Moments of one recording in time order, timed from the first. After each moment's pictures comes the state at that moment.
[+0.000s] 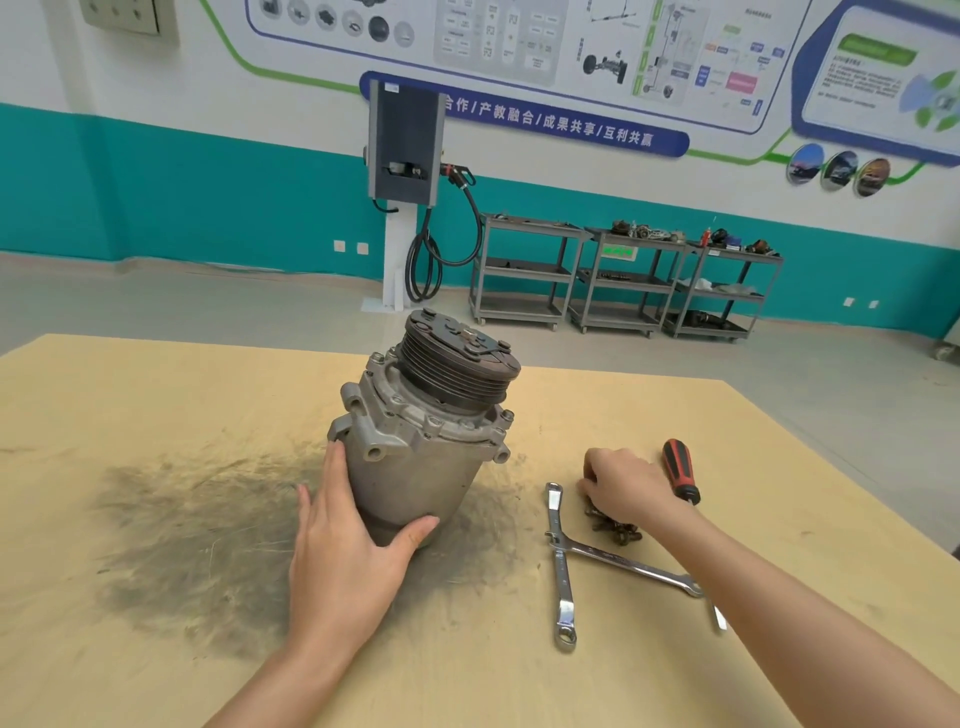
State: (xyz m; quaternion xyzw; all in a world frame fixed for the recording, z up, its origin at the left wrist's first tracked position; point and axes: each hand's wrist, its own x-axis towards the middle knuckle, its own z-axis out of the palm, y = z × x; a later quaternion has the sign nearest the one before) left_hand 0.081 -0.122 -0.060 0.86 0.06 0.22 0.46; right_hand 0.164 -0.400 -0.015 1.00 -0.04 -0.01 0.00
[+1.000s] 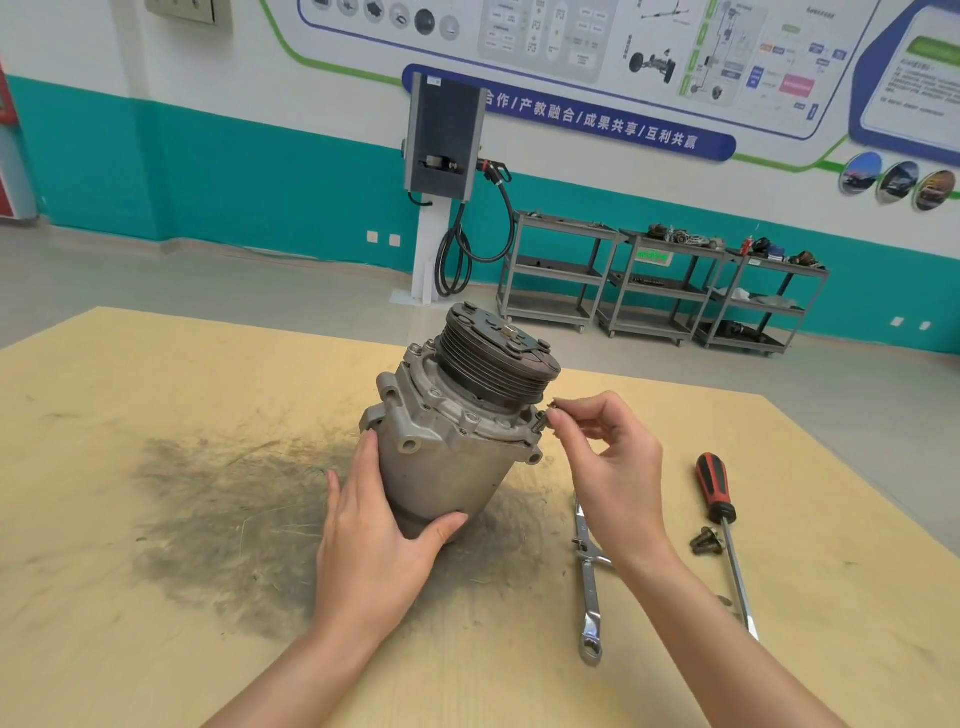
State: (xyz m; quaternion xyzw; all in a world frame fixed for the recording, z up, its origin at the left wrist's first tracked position) left_hand 0.081 -0.121 -0.062 0.86 0.06 0.21 0.46; right_hand 0.102 -0.305 0.024 0.76 0.14 0.33 -0.54
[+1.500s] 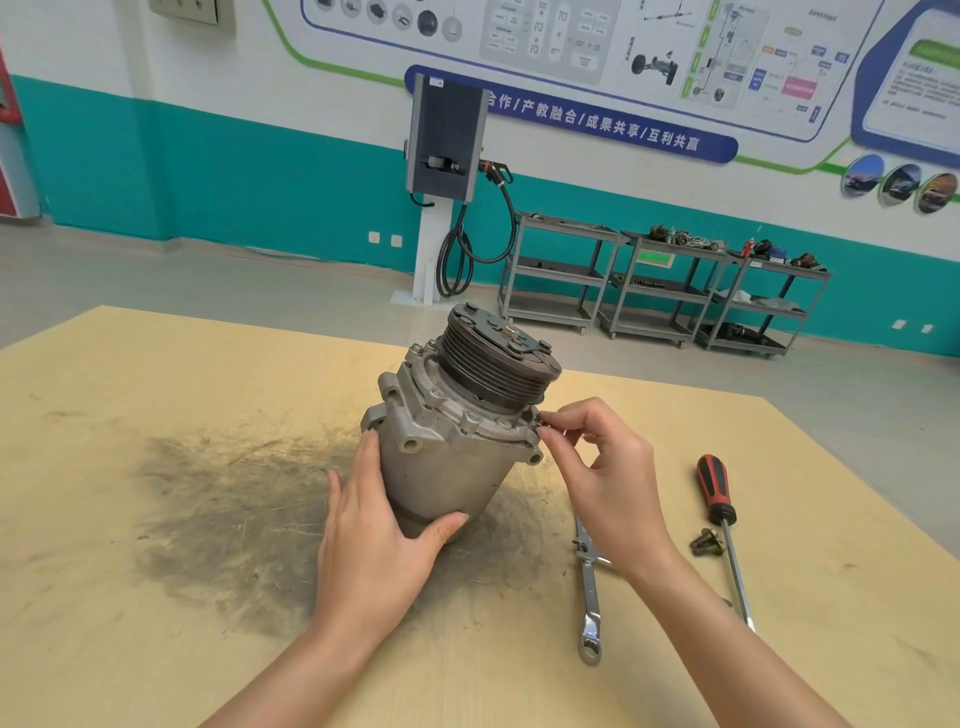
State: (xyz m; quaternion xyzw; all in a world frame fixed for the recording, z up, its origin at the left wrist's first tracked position) left_hand 0.080 -0.121 -0.061 0.86 0.06 0.21 0.47; right_hand 0.102 -0.311 0.022 0.82 0.21 0.33 -0.42
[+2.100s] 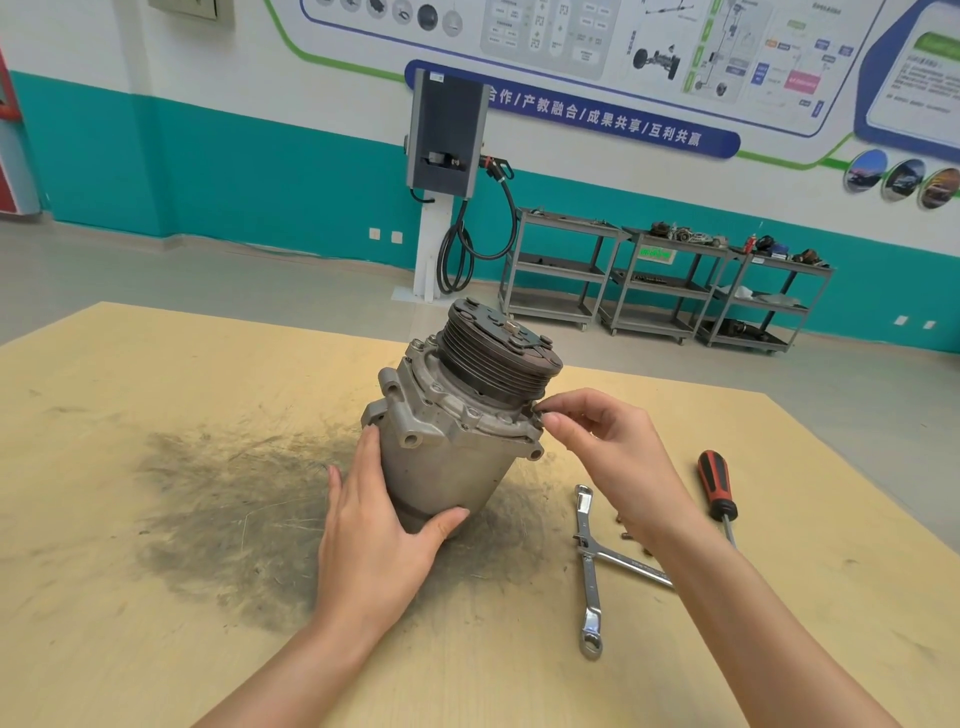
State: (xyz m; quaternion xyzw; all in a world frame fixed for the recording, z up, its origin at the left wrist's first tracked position) left_hand 0.079 -0.122 -0.059 0.86 0.06 0.20 0.47; right_hand 0.108 -0.320 0.042 0.81 0.13 0.13 -0.56
